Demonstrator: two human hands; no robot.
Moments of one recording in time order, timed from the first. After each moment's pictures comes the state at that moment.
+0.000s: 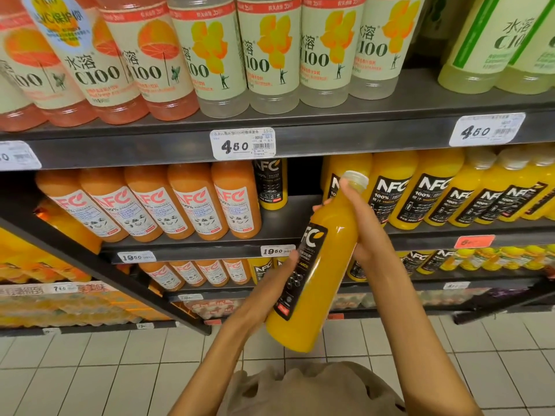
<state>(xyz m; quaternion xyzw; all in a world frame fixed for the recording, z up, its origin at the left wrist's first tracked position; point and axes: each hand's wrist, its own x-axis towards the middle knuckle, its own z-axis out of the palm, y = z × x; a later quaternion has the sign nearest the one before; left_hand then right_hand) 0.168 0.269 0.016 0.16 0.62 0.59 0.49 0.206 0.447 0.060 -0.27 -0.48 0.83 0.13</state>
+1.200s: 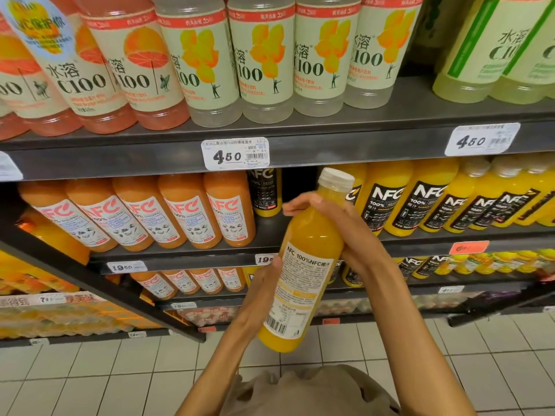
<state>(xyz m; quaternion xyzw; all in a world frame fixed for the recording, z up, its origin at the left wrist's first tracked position) 0.162 0.277 0.014 0.22 0.64 0.64 0.36 0.206 0.434 0.091 -0.12 -0.64 0.75 0.12</state>
